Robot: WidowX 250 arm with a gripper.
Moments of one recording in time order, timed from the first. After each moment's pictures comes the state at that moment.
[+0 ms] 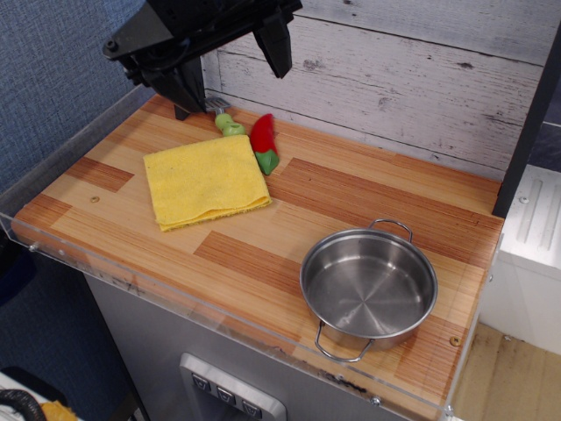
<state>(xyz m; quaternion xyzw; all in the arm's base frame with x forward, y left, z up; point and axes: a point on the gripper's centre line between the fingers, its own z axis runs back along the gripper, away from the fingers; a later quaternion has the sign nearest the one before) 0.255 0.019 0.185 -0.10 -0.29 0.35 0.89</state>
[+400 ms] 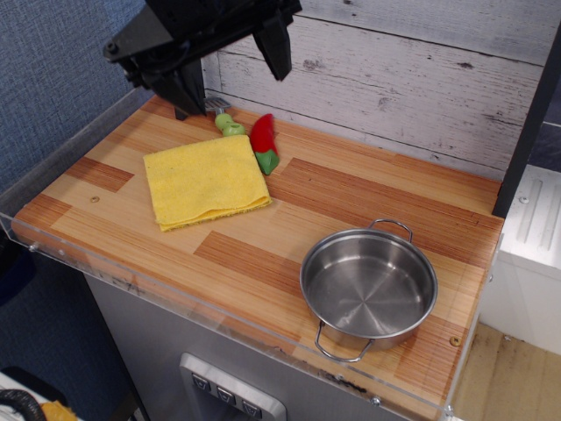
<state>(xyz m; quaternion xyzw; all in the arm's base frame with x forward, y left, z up) 0.255 0.019 0.179 -0.09 -0.28 0.35 0.89</state>
